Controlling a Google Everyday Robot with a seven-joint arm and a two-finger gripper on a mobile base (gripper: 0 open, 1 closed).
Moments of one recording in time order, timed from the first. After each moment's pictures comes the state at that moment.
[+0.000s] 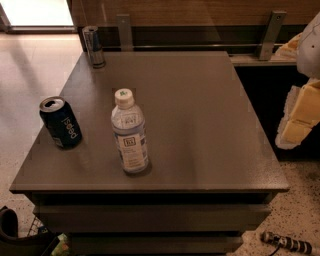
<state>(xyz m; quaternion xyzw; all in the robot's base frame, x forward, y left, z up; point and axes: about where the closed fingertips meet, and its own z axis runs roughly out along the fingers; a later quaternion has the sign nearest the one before) 0.438 -0.215 0.983 -0.60 0.78 -0.04 0.17</state>
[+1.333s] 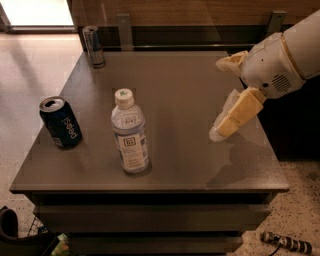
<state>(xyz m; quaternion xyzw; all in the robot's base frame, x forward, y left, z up) 0.479 -0.113 0.951 -0.60 0.71 0.17 0.33</state>
